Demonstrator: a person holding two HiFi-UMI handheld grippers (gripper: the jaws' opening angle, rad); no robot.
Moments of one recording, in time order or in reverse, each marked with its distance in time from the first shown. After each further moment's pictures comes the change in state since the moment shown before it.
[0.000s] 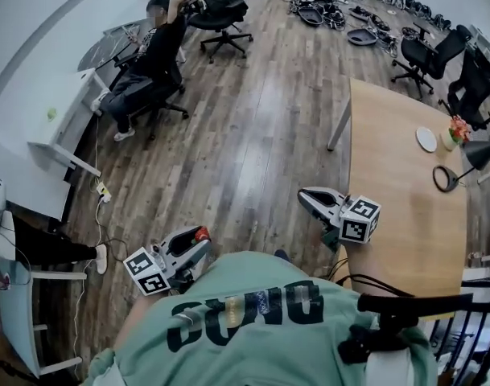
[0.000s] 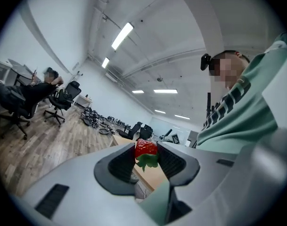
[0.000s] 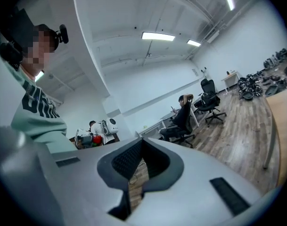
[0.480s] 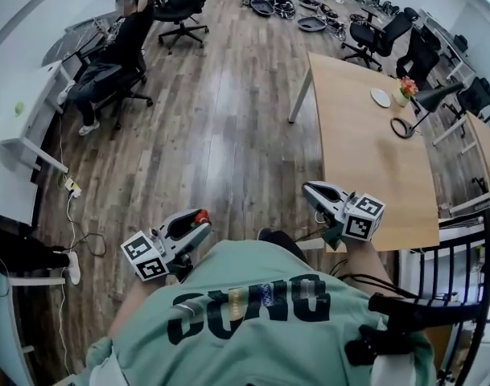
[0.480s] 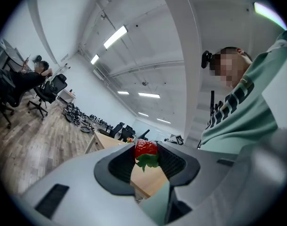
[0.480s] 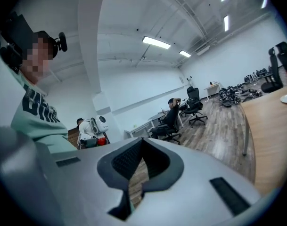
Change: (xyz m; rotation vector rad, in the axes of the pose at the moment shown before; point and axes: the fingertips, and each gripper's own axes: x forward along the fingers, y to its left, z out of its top) left arm -0.132 -0.083 -0.046 -0.021 -0.015 -0.236; right arm -0.061 0.204 -0.062 -0.025 -0.032 -0.234
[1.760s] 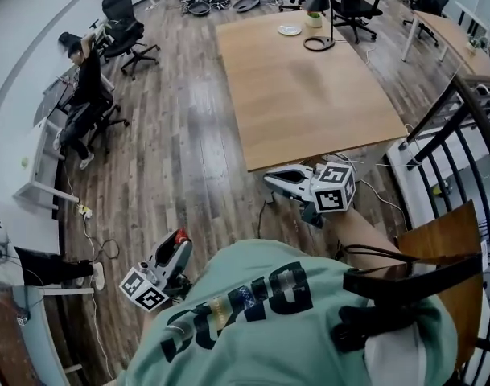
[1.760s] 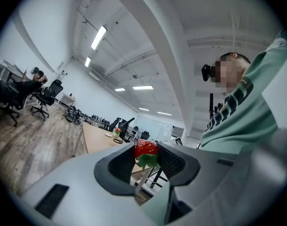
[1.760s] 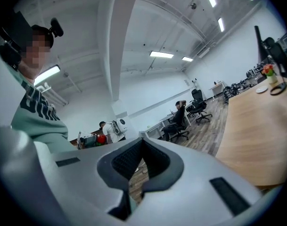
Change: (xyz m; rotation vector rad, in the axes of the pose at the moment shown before) left arm 0.067 -0.390 -0.194 0.096 0.043 0.090; right arm -0.383 0.118 -0.120 0.038 -0.064 0.126
